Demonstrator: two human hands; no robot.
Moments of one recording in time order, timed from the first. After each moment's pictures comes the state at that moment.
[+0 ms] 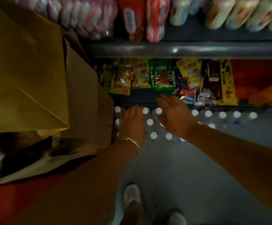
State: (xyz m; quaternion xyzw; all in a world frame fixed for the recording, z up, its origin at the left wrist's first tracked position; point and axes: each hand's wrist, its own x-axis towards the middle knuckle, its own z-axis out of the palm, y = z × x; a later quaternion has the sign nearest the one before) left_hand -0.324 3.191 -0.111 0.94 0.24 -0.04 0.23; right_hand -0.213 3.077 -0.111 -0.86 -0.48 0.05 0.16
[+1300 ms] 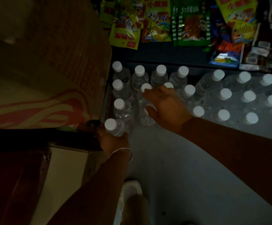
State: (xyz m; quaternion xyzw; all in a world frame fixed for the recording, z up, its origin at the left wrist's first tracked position) left_hand -0.420 3.195 -0.392 0.64 0.69 0.19 0.30; right_hand -0.270 3.114 -0.317 -0.79 -0.56 0.01 0.22
